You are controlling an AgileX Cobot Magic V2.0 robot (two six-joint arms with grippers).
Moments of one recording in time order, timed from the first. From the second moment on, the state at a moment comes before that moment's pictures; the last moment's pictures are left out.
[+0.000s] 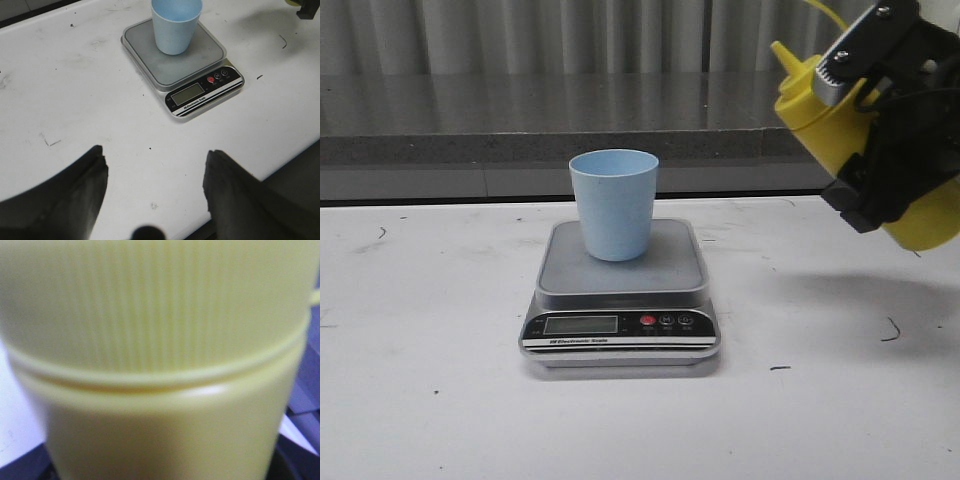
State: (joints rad) left arm -0.49 0.69 -0.76 -0.05 0.82 0.04; right arm 0.24 1.58 -0.76 0.17 -0.23 -0.86
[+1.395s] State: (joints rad) left arm -0.49 0.69 -0.76 -0.05 0.82 0.04; right arm 0.37 1.62 -1.12 -0.13 0.17 -0.95
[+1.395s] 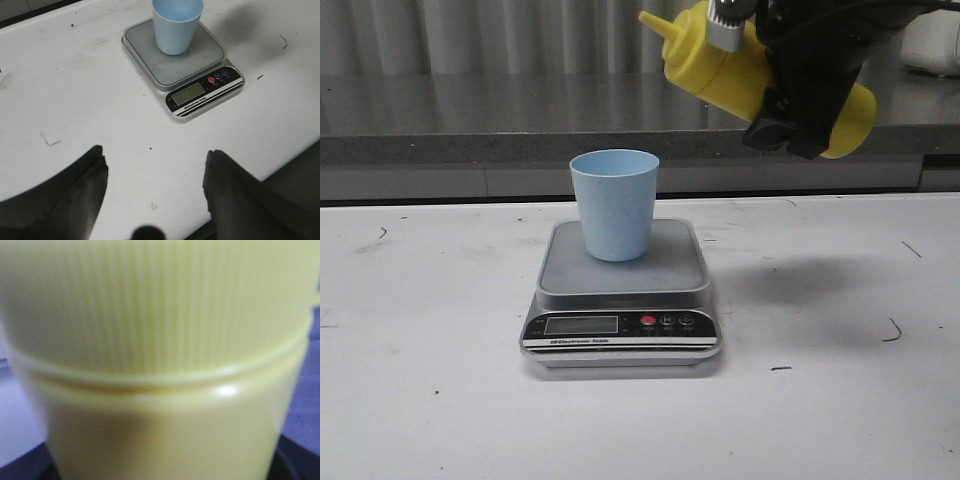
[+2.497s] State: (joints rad) left arm -0.49 0.69 -0.76 -0.05 0.82 0.04; right arm 0.49 1.82 -1.18 -1.78 0.37 0.20
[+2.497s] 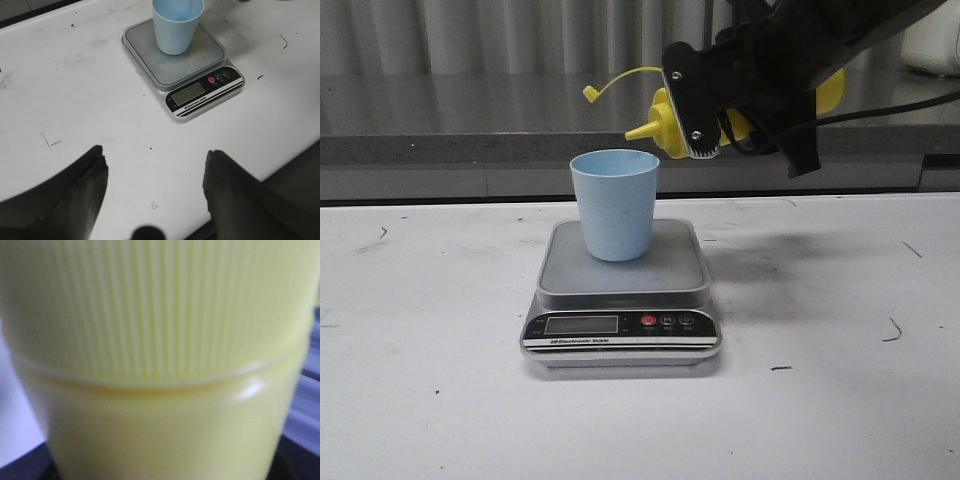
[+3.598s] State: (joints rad) left arm -0.49 0.69 -0.76 -0.05 0.82 0.04; right arm 0.33 1.64 -1.18 -1.09 0.28 0.20
